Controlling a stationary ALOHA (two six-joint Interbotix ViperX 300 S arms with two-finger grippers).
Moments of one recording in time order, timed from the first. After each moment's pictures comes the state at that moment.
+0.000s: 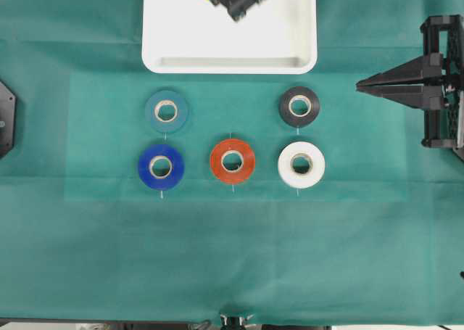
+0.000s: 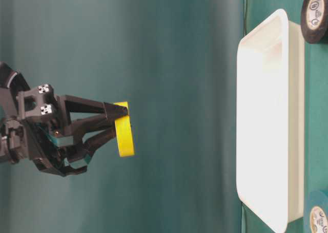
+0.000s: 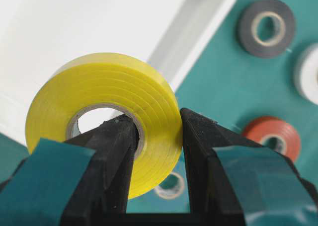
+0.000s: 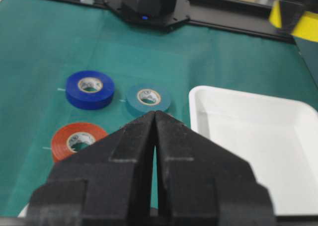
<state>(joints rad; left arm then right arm) 0.30 0.16 -0.30 0.01 1.31 -0.33 -0.01 -0.84 1.16 0.00 -0.18 -0.01</state>
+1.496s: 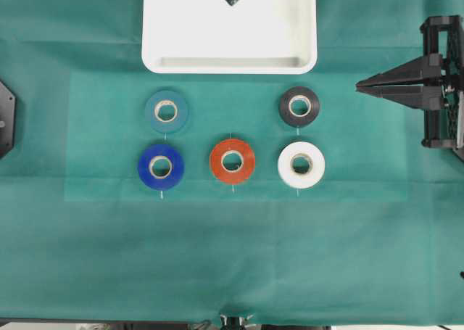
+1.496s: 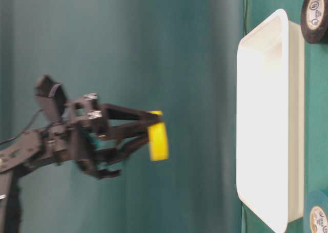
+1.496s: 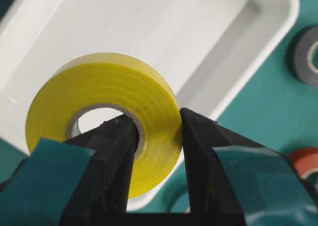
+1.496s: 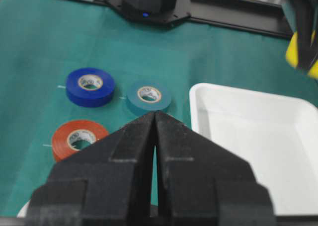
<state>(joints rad) 0.37 0.20 -0.15 0.01 1.15 -0.31 -0.01 -0.84 1.16 0.00 -0.17 -0.01</state>
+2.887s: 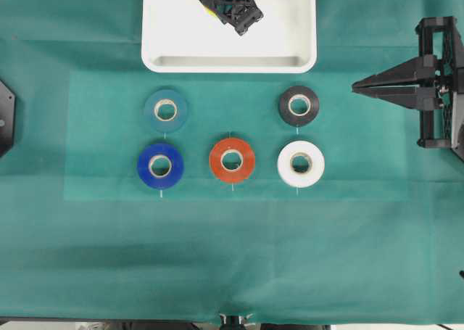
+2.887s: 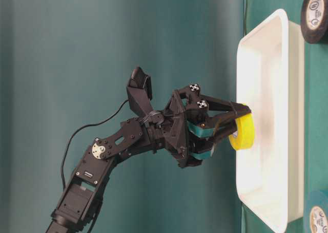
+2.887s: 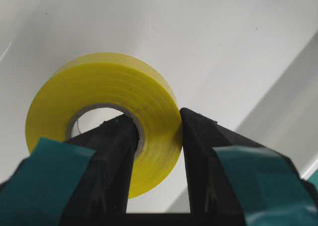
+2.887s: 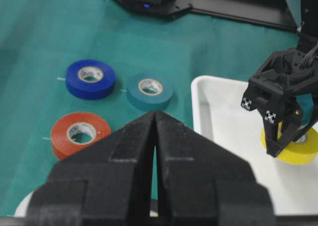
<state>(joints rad) 0.39 0.35 0.03 0.01 0.80 -0.28 -0.01 -0.82 1.16 0.00 -0.18 -0.01</state>
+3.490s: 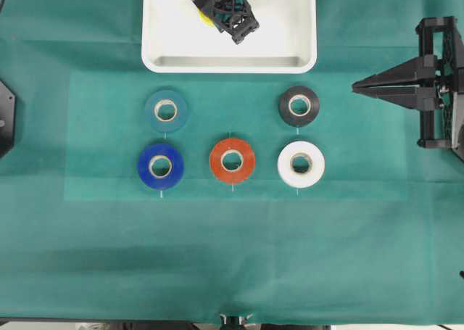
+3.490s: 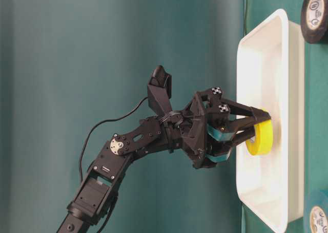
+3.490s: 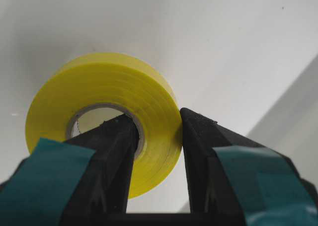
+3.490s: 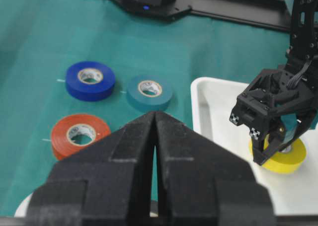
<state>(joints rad) 0.39 0.40 0.03 0.00 0.82 -0.25 -0.01 -0.82 1.16 -0.01 -0.18 -0.01</state>
